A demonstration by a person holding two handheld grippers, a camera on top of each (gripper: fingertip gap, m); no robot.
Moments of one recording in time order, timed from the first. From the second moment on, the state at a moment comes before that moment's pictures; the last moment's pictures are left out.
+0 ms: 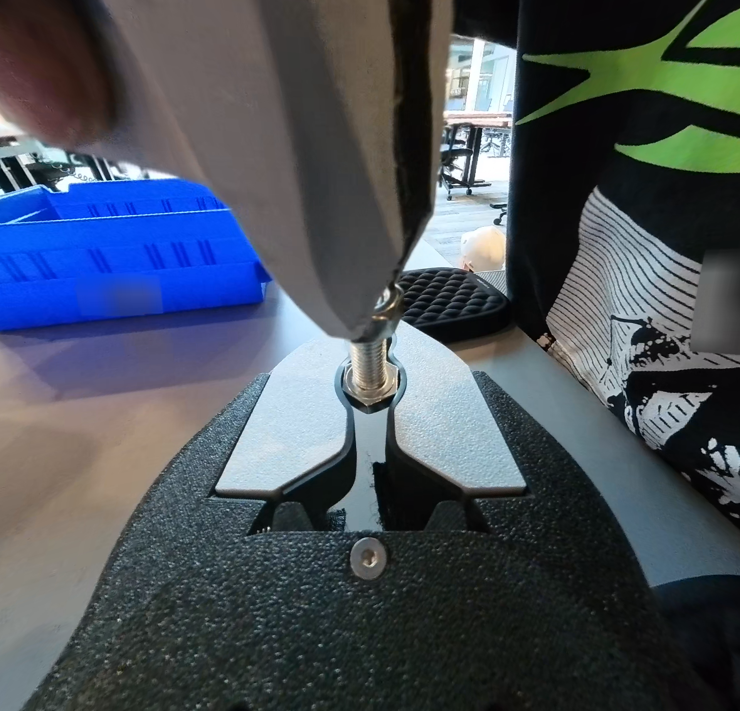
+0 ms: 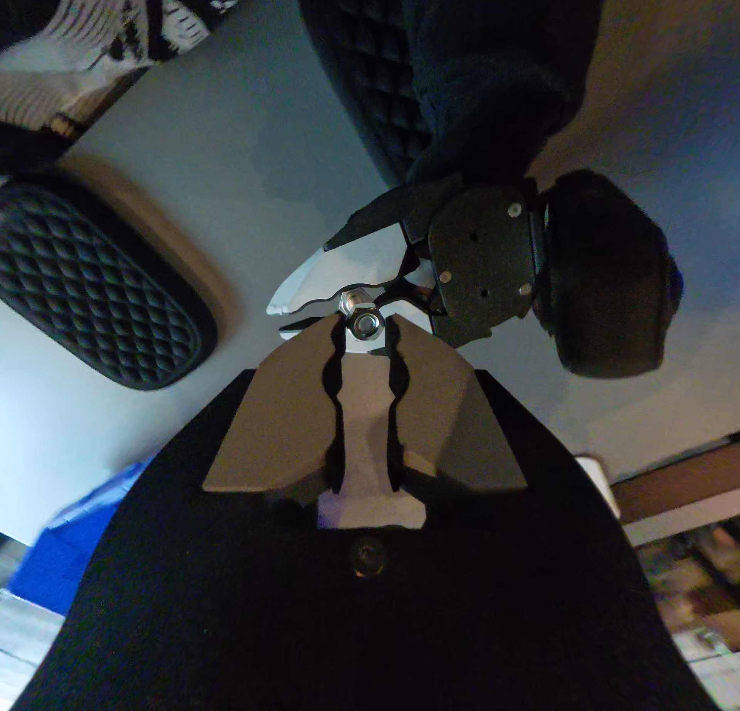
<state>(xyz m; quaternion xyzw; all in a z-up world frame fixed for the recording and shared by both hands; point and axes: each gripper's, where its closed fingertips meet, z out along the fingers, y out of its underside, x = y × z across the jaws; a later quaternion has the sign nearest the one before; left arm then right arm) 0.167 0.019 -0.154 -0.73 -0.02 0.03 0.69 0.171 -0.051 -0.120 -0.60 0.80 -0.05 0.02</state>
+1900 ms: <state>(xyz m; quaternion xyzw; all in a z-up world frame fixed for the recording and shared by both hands) 0.169 0.019 -0.155 -0.73 -0.02 0.03 0.69 0.174 -0.050 -0.122 -0.37 0.93 -0.08 0.05</state>
